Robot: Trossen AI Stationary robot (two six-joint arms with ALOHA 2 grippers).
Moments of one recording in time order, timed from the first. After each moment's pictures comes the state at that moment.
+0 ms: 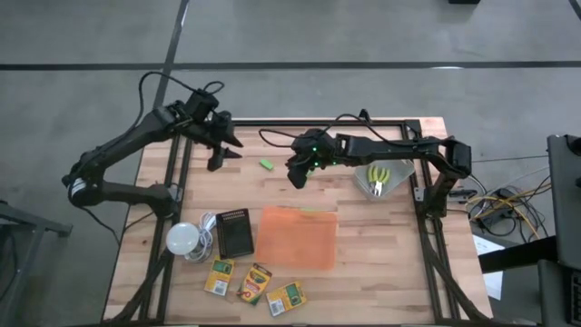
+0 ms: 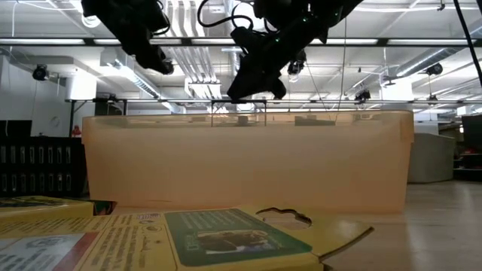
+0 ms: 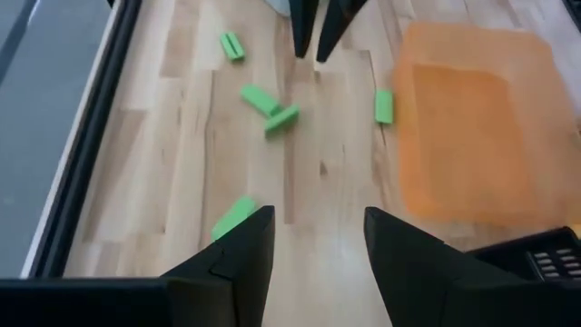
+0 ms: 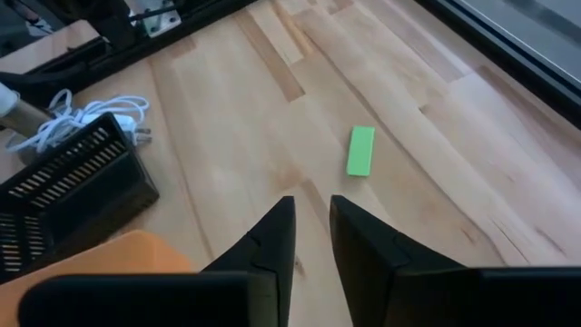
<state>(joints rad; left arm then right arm) 0.70 1.12 1.13 -0.89 0.49 0.53 -0.22 1.75 1.32 -0.24 0.00 0.33</state>
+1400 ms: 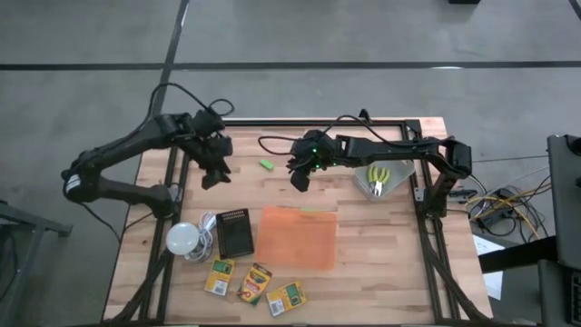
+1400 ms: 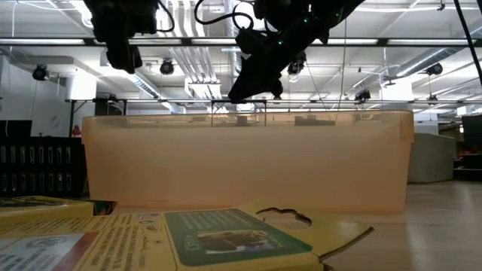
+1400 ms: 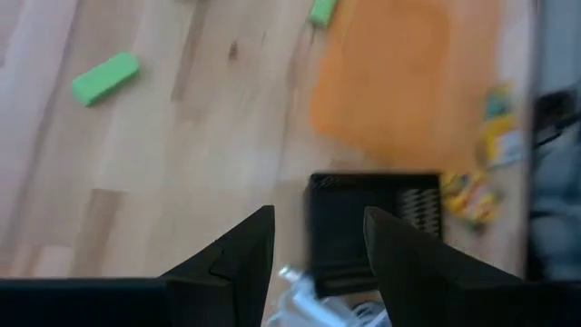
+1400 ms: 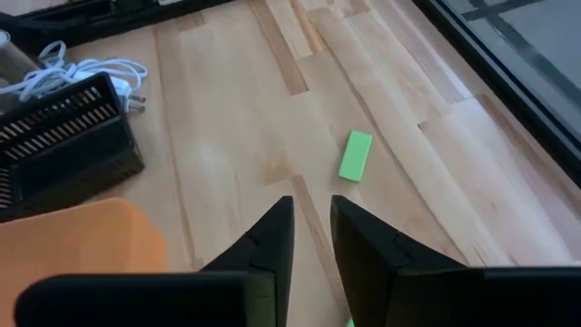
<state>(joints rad) 0.48 1.11 1.16 -1.18 0.39 0.15 -0.22 1.75 1.30 -0.24 0.00 0.15</state>
